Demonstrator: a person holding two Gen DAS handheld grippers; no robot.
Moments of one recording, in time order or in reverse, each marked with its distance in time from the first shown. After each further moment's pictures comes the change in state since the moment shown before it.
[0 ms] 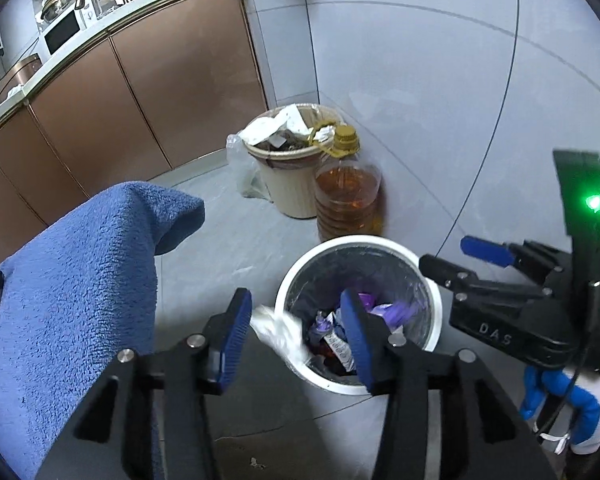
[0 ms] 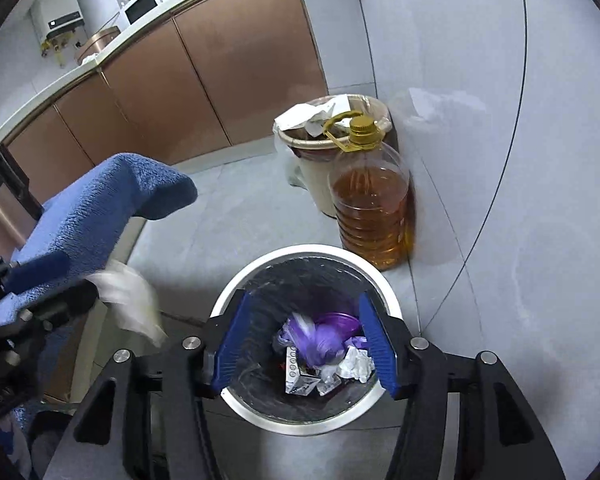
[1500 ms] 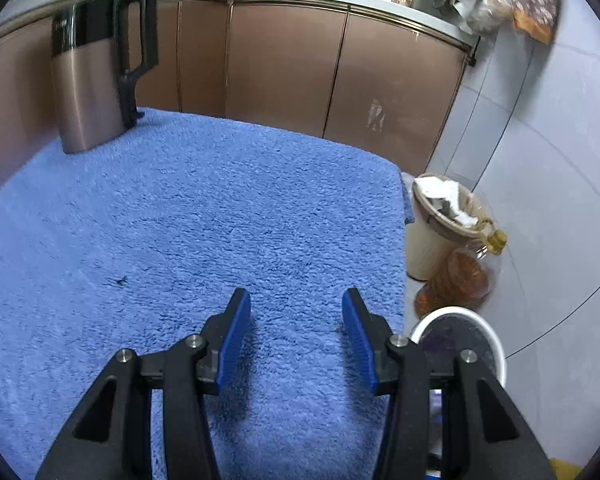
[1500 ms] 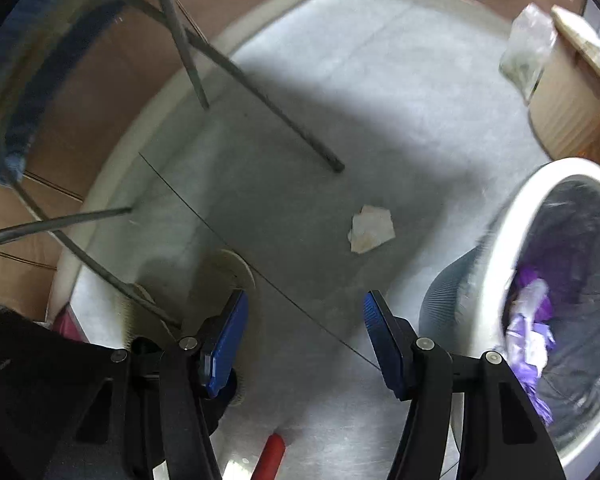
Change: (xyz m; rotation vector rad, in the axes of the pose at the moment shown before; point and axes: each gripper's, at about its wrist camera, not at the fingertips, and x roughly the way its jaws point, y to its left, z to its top) left arm -0.040 0.210 -0.105 -0.626 -0.123 0.169; right arm 0.187 0.204 -0.114 -0.550 0.593 0.258
